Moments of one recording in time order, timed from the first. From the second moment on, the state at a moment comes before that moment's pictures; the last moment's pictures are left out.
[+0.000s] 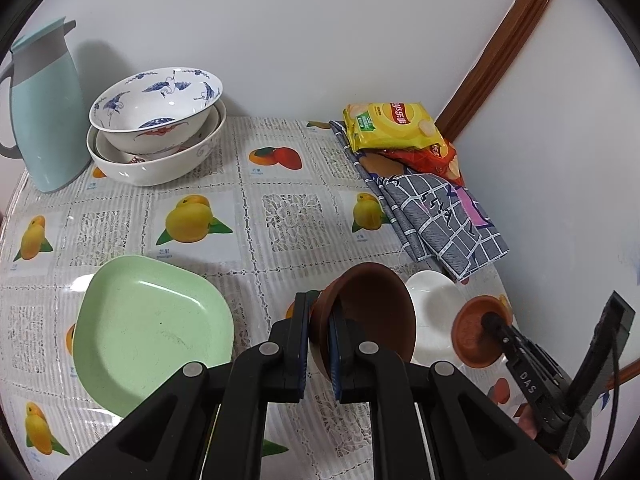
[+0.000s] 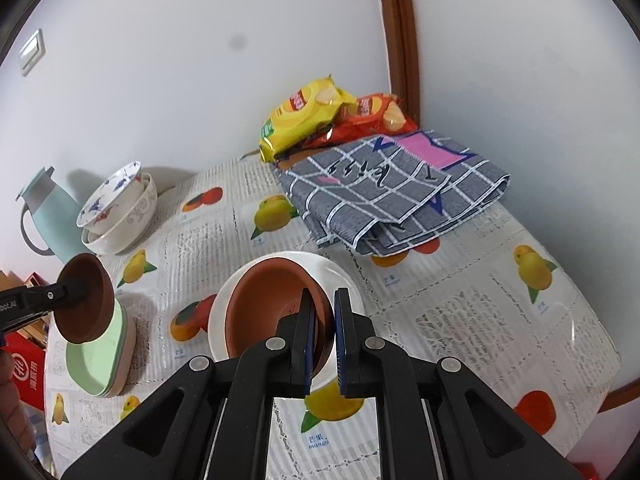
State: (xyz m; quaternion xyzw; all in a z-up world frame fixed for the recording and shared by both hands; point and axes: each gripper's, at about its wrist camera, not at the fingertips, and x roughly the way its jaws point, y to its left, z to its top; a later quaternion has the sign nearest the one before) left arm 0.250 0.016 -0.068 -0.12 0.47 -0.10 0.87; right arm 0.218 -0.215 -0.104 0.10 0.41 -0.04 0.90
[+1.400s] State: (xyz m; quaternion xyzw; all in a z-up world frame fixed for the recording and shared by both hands) left arm 0.282 0.001 -0.106 -0.12 0.50 -0.11 0.85; right arm 0.266 -0.201 -0.160 0.06 0.49 -0.03 0.87
